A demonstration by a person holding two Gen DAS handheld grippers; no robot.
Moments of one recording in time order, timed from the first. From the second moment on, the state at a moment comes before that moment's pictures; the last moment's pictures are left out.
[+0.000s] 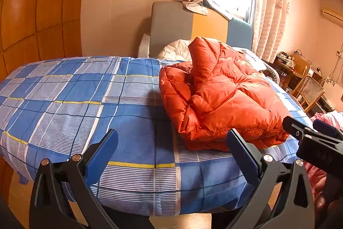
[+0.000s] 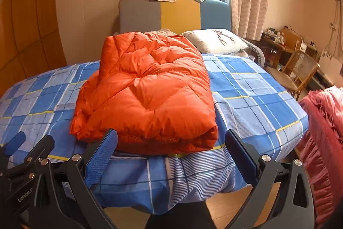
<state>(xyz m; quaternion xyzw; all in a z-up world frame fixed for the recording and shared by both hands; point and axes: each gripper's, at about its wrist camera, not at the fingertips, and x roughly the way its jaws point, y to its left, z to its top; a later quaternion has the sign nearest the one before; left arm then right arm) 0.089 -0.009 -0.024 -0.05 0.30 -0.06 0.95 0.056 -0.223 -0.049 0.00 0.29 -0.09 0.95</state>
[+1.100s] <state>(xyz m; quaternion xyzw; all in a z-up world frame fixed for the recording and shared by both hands) 0.076 -0.039 -0.011 0.00 0.28 -0.07 0.96 0.038 -0.245 -0.056 0.04 0.27 -0.12 0.95</state>
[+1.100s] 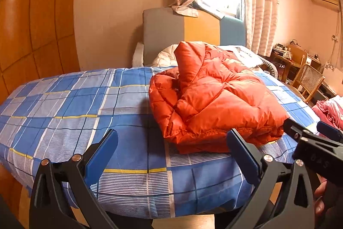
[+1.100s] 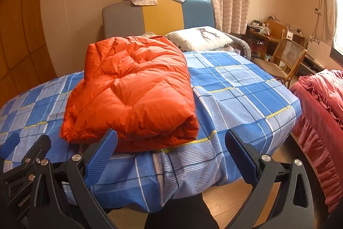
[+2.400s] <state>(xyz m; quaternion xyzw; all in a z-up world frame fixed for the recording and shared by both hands) 0.072 -0.028 -0.012 -0.01 0.29 -0.07 0.96 0.033 -0.226 -0.052 0.02 0.27 -0.11 0.96</state>
